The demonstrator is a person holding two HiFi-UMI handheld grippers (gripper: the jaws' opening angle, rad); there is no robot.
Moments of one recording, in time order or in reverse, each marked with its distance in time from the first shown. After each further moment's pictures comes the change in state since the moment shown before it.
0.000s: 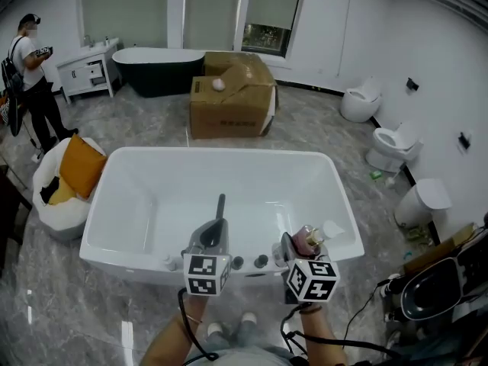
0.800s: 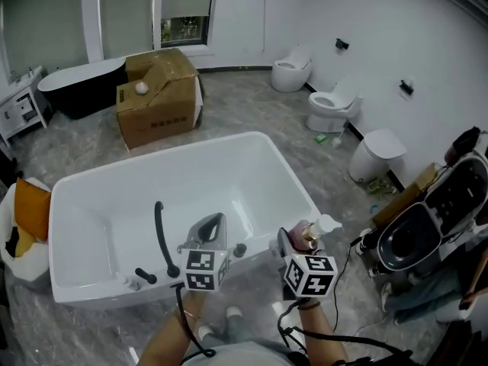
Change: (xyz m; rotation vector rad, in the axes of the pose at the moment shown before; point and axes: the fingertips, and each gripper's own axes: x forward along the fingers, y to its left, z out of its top) left arm 0.080 -0.153 -0.004 0.030 0.024 -0.336; right arm -0.073 -0.133 -0.012 0.096 -0.012 -0.303
